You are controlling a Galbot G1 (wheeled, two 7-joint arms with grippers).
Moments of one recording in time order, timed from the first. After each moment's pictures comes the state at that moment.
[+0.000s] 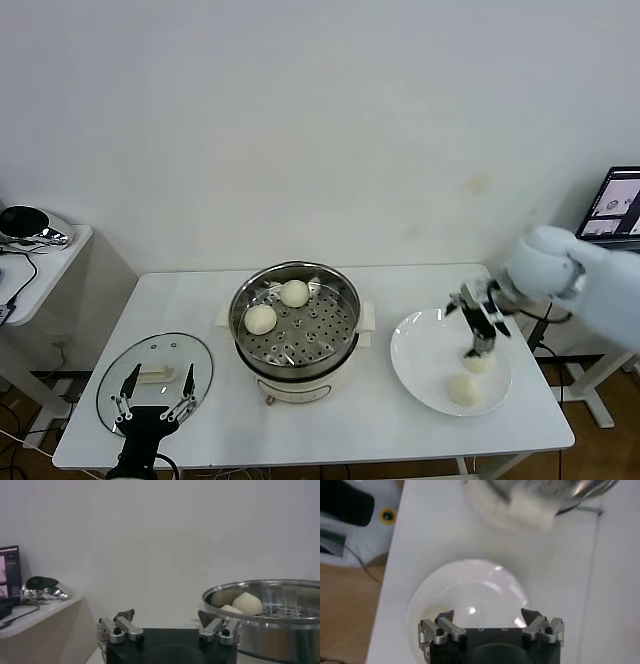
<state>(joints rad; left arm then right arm) 1.84 -1.27 -0.62 -2.22 -0.15 -0.06 -0.20 0.28 0.41 -1.08 1.73 0.01 -0.32 -1.10</state>
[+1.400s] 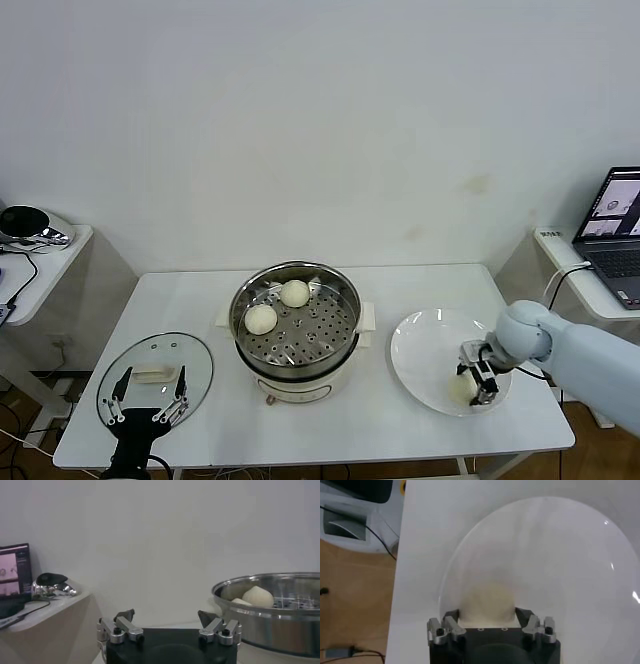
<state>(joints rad) 1.84 -1.27 -0.65 -2.20 -0.16 -0.06 -0.20 -0.14 0.54 -0.81 1.51 -0.15 -0.28 -1.09</state>
